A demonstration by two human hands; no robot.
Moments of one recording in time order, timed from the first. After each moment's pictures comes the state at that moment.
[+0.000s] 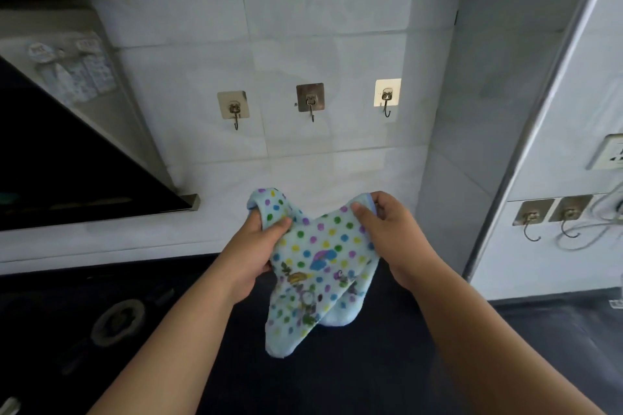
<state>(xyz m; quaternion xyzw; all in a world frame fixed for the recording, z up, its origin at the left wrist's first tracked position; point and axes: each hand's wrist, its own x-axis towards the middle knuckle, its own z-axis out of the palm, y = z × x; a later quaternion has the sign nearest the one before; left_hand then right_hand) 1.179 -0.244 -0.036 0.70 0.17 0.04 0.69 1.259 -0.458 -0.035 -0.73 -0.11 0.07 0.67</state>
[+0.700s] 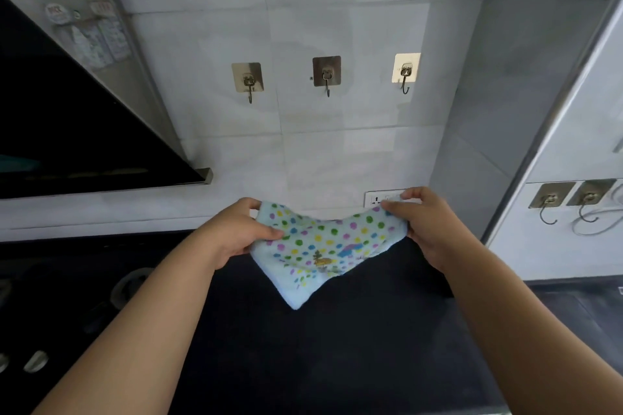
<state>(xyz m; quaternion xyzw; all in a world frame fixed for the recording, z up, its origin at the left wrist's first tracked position) 1.169 -0.185 -0.049 0.78 0.24 -0.05 0.58 1.278 -0.483 -0.064 -0.70 0.01 0.13 0.71</state>
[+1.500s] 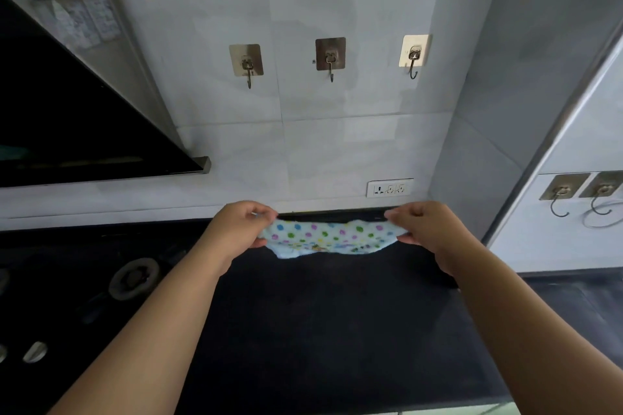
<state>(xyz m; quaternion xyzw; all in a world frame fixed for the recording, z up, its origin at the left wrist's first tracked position) 1.176 -0.179 -0.089 0.79 0.24 0.06 0.56 1.298 -0.491 -0.108 -0.79 -0.03 0.13 0.60</state>
